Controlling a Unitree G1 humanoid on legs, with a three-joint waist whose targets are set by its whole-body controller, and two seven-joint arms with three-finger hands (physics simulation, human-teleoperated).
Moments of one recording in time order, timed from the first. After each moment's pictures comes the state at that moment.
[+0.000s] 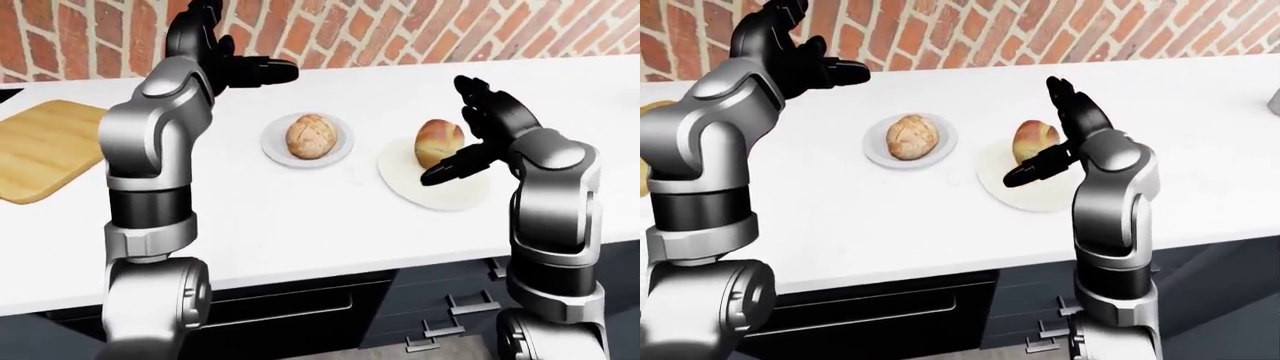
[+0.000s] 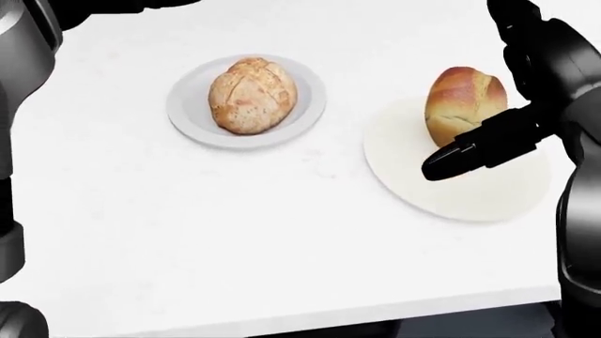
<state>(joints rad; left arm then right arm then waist) -1.12 0.32 0.15 0.18 -0.29 0.84 0.09 -0.75 -0.37 -0.12 -0.23 -0.56 1.01 0.66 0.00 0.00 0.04</state>
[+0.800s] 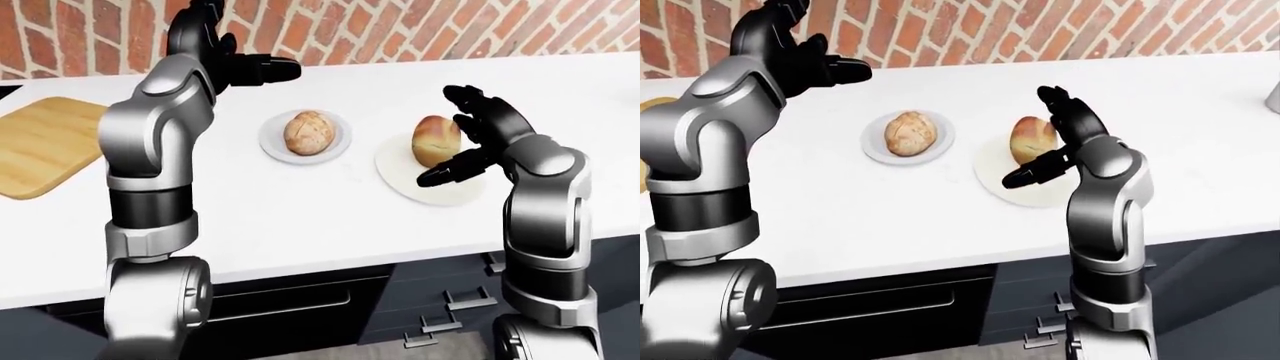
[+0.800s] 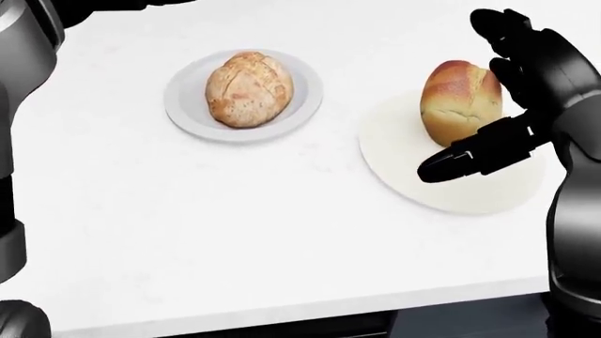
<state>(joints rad) -1.13 0.32 0.15 0.16 -0.29 0.85 0.10 -0.72 -0.35 -0.11 -0.22 -0.60 0.97 0.66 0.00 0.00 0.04</state>
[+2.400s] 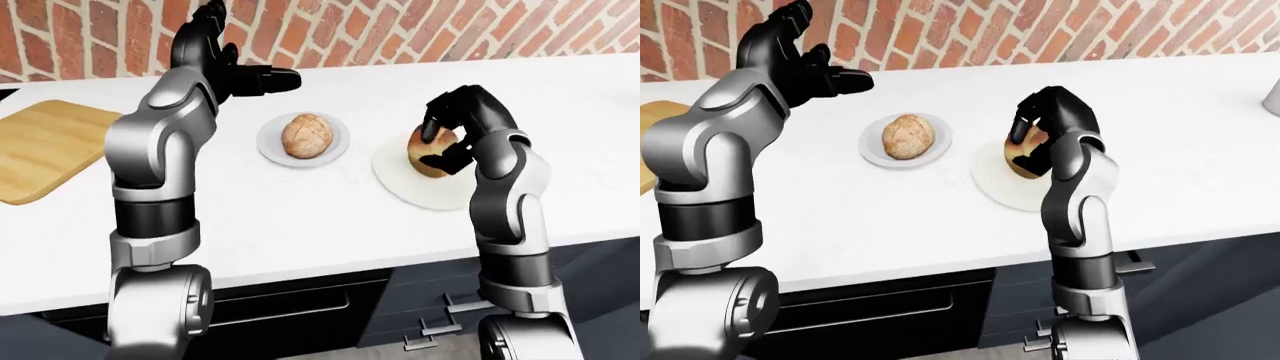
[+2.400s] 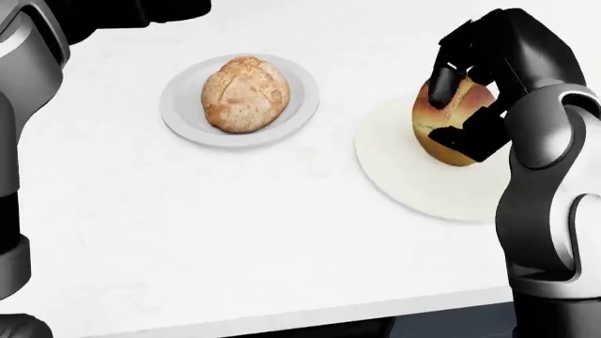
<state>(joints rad) -1.08 0.31 0.15 0.13 -0.31 0.85 0.11 -0.73 -0.28 -0.08 -0.01 -0.93 0.50 0.47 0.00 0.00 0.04</state>
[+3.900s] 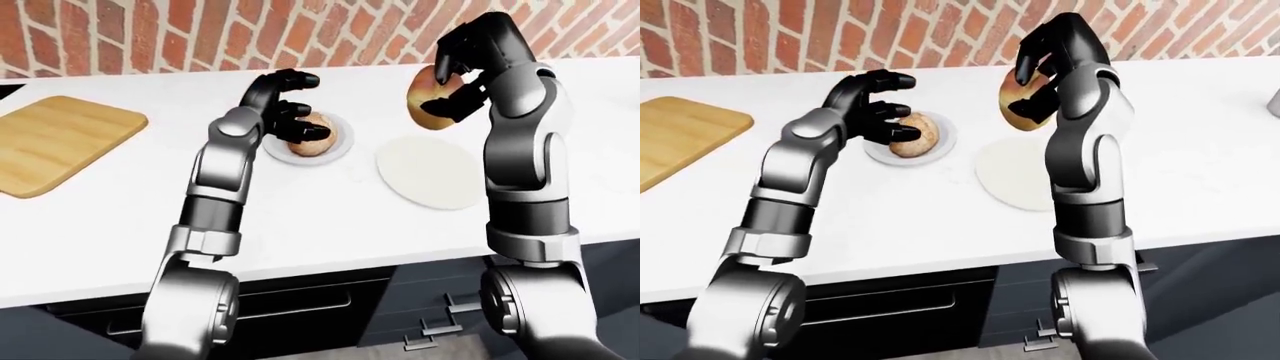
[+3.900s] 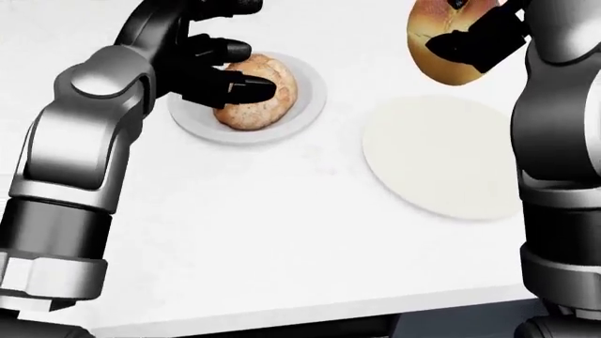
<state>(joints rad) -1.07 0.18 0.04 0.52 0.11 0.55 -0.27 -1.01 -0.33 -0.08 0.14 -0.79 0.58 0.41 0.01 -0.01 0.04</state>
